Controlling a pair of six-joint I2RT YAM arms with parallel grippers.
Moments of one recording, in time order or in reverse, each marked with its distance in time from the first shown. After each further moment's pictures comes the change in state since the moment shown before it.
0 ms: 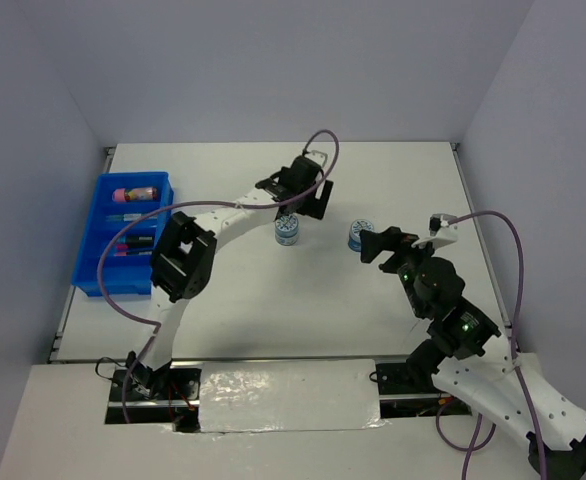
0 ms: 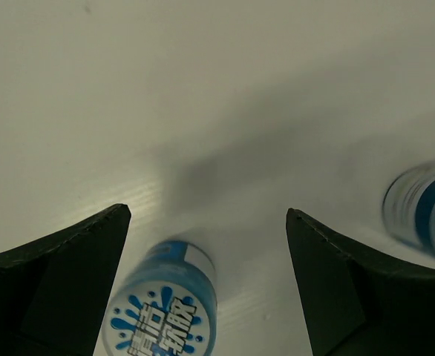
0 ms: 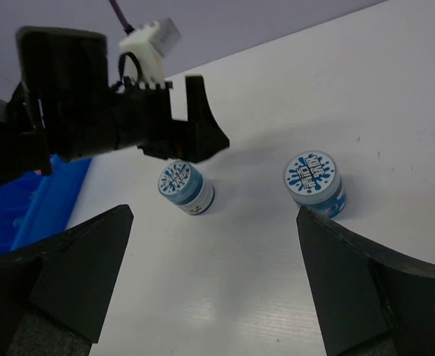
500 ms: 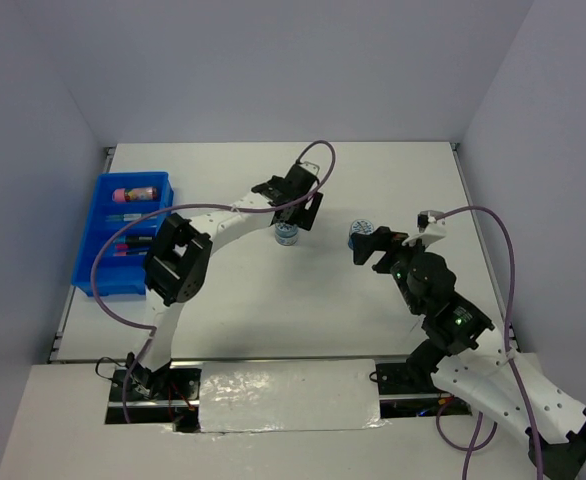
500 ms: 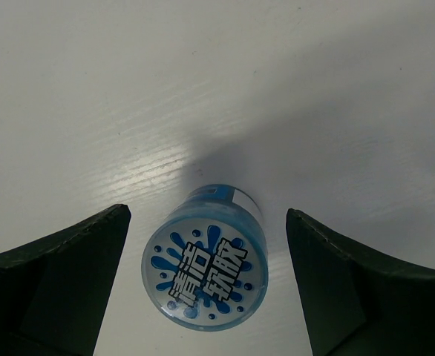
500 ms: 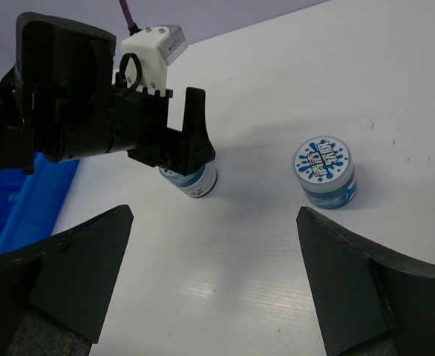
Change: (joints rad) left arm -0.031 -0.023 -0.085 -0.141 -0.088 0.039; right arm -0.005 0.062 0.000 0.006 -0.058 -0.002
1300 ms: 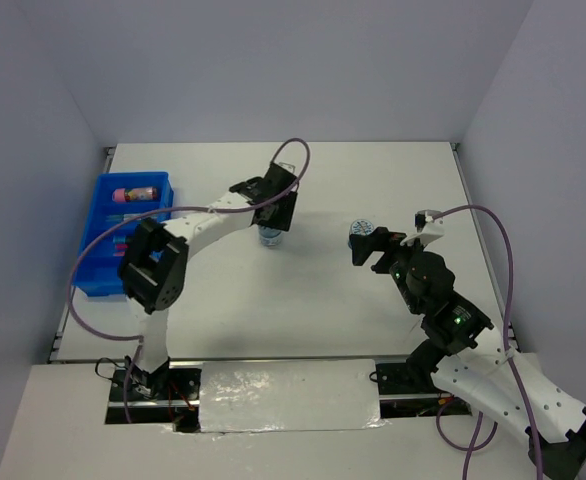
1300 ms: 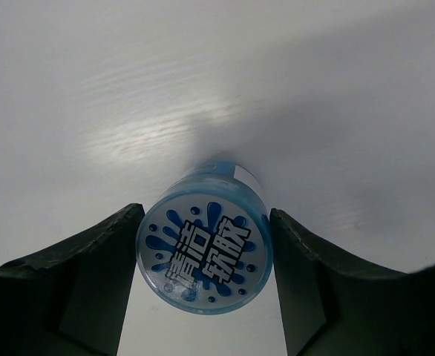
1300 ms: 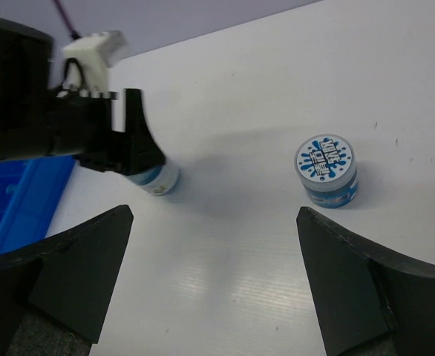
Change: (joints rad) left arm 0.055 -0.125 -0.134 -0.056 0.024 -0.081; right arm 0.000 0.011 0.000 0.003 -0.023 -0.015
